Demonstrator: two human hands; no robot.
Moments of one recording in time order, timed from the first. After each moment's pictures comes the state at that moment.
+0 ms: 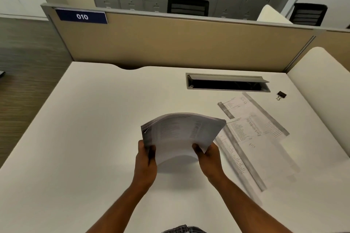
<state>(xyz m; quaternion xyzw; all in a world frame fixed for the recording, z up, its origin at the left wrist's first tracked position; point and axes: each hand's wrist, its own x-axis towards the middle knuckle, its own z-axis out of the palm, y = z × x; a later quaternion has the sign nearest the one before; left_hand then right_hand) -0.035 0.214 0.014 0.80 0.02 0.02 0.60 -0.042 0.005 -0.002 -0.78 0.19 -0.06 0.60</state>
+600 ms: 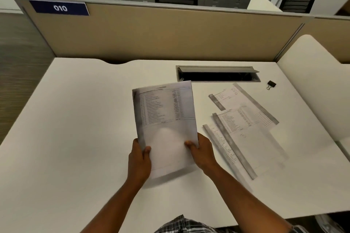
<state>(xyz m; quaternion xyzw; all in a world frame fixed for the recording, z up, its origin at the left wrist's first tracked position) -0.023 0.207 -0.010 0.85 0.08 -0.03 0.52 -0.034 -0.009 -0.015 -0.82 0.20 0.01 0.53</state>
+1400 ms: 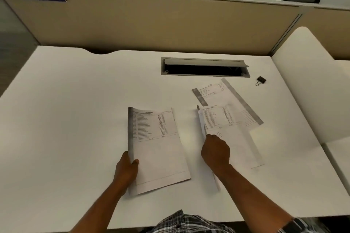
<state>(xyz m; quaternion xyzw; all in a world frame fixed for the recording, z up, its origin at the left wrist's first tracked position) -0.060 0.135 -0.039 0.84 0.21 -0.22 0.45 -0.063 -0.157 -0.033 -0.98 0.17 0.03 0.06</state>
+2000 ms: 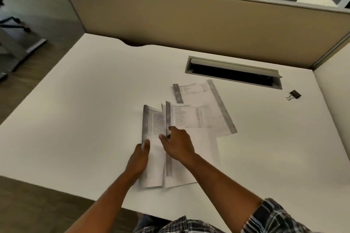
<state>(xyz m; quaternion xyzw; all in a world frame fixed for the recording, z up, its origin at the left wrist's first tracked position) -0.081 0.106 -0.035 0.79 0.25 -0.21 0.51 -0.025 -0.047 -0.005 -0.92 0.00 0.19 0.34</state>
